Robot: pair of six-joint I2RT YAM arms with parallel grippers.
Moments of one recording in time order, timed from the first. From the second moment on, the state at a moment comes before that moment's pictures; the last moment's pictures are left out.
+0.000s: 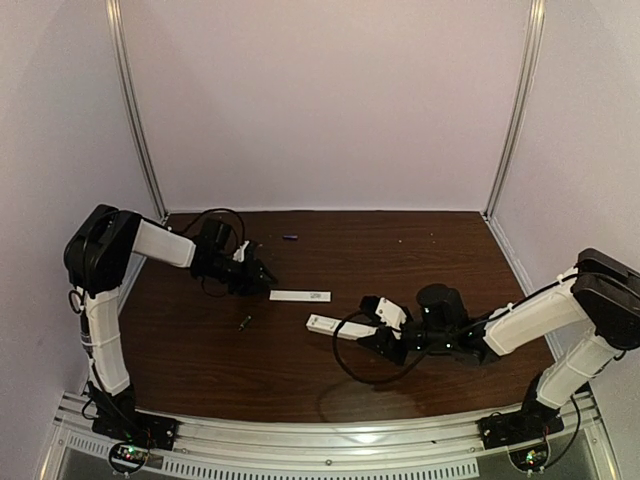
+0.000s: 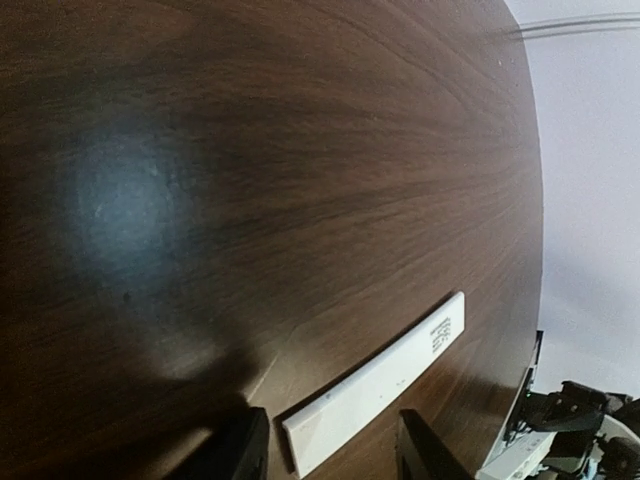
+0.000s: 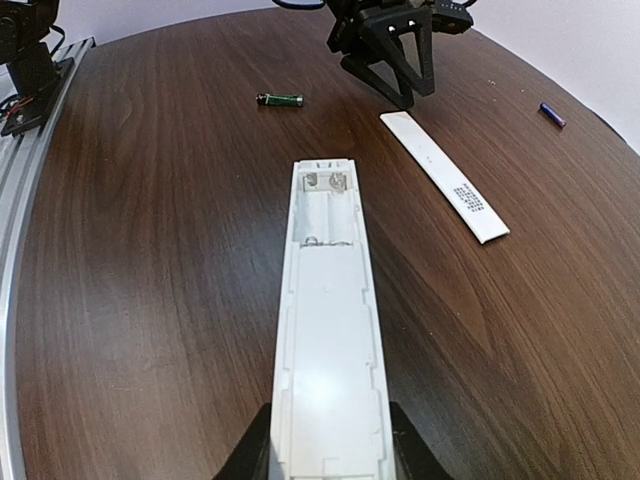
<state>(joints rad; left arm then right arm) -0.35 2.05 1.15 -0.01 0.69 -0.57 0.88 1.54 0.46 0.60 -0.22 -0.17</state>
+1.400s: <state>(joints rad) -0.87 1.31 1.00 -0.27 0.64 0.48 0.88 1.20 0.81 -0.12 -0.57 -0.11</state>
